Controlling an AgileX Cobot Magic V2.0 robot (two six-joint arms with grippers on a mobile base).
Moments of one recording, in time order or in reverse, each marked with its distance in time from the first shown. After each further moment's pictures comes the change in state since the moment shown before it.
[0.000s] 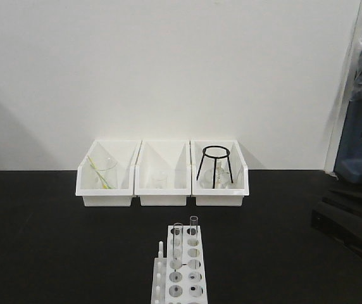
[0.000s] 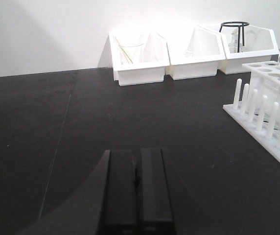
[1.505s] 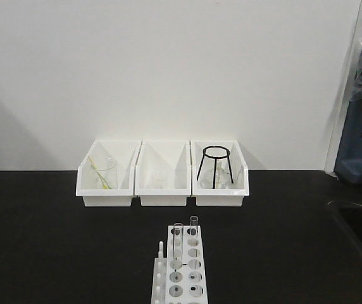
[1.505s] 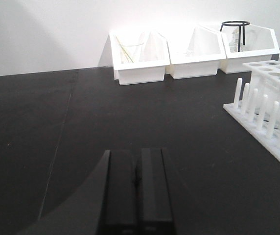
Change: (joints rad) left arm 0.000 0.000 0.000 0.000 0.001 0.000; right arm -0.151 -0.761 0.796 1.756 0.737 -1.498
